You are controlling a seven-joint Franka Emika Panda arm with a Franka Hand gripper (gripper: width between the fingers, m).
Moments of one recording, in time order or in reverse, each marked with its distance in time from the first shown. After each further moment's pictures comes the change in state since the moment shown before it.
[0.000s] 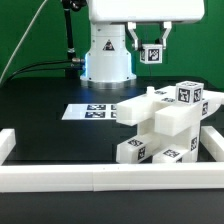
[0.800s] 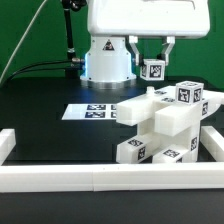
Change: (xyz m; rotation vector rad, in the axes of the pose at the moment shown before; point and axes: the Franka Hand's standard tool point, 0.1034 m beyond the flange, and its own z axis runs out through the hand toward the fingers) arm 0.035 0.010 0.025 -0.034 -0.002 -0.036
